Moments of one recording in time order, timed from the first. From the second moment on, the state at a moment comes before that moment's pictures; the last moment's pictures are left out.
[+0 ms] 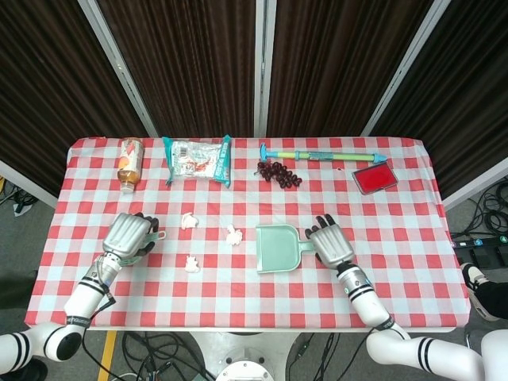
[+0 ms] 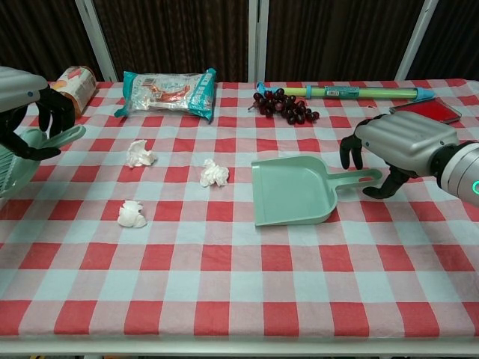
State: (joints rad) left arm -0.61 -1.35 -0.03 -1.57 1.19 1.07 0.39; right arm 0.59 -1.61 0.15 -1.44 -1.15 0.96 -0.69
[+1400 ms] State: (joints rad) left arm -0.72 -1.51 -0.12 -1.10 1.35 0.95 -0.07; right arm 0.81 -1.47 0.17 -1.58 -0.84 0.88 -0.82
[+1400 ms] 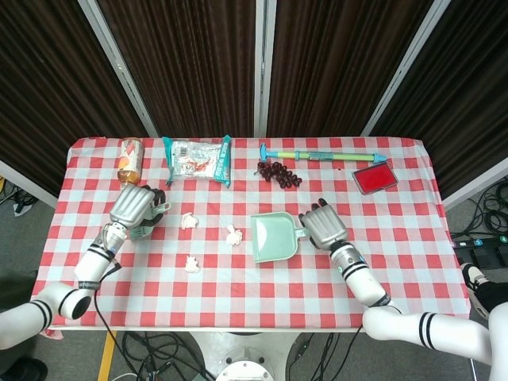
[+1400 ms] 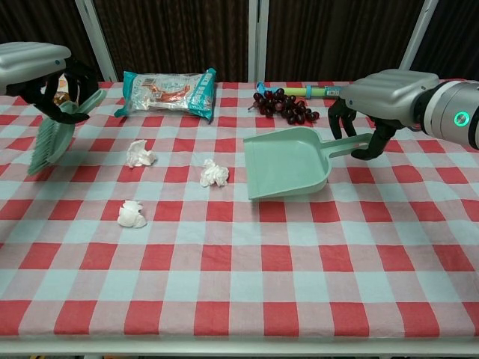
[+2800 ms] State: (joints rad) left arm -0.94 -1.62 -0.14 -1.07 1.50 0.83 -0.77; right arm 0.90 -1.72 0.16 -1.35 -0.82 0.93 -0.69
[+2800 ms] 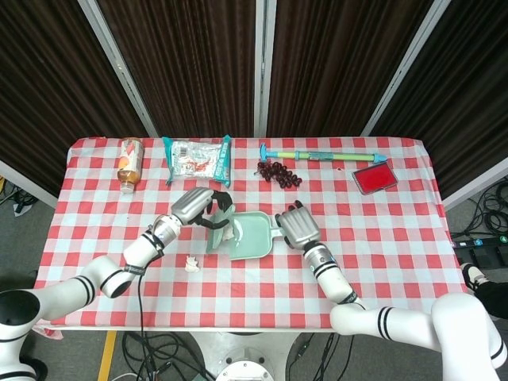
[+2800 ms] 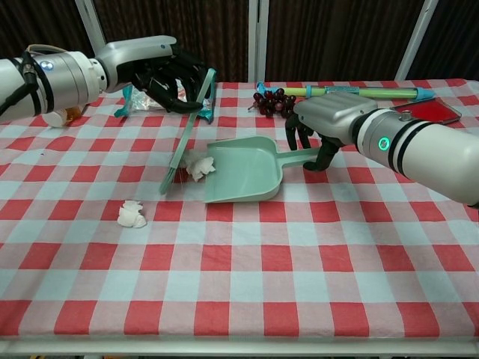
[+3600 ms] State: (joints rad) left arm -0.88 -1.52 -0.12 -1.20 1.49 0.93 -0.92; right arm 0.90 -1.74 0.13 -1.29 -0.97 0.89 -0.58
